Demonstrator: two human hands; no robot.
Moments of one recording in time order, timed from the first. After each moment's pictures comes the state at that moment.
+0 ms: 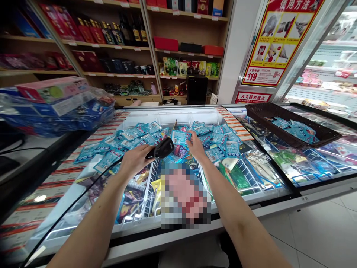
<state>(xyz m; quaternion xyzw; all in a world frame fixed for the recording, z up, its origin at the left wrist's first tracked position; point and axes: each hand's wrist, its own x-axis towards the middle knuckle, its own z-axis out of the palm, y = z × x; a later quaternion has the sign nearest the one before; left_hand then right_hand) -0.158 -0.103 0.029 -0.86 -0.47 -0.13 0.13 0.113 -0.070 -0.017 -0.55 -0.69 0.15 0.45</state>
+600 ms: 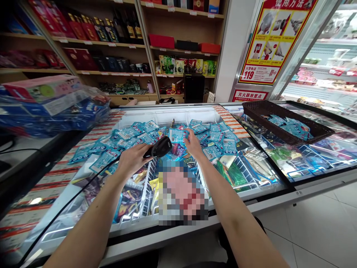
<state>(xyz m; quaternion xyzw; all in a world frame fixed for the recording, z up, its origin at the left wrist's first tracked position) -0.155 -0.103 0.026 -0.86 -0.46 -0.14 0.15 0.114 -0.068 -0.018 -0.55 -0.69 0.13 0.45</state>
